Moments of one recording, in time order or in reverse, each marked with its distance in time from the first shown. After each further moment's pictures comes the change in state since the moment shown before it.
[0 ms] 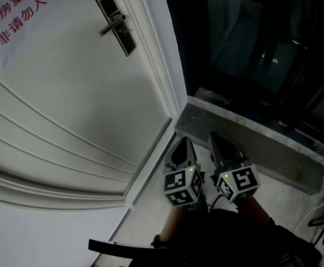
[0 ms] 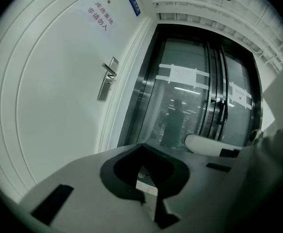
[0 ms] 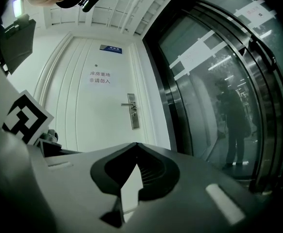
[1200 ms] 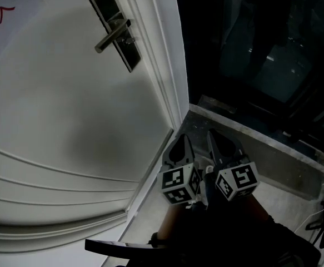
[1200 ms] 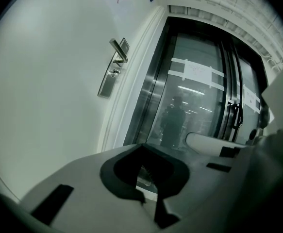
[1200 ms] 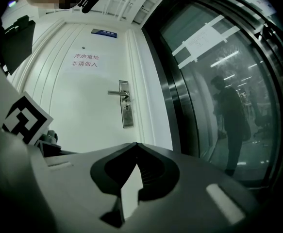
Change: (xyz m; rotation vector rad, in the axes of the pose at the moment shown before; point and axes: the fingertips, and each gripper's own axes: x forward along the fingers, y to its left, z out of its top) left arm 0.146 0.097 0.056 -0.029 0.019 -0.015; right arm 0.181 -0.031 -0.003 -0.018 0.028 -0.021
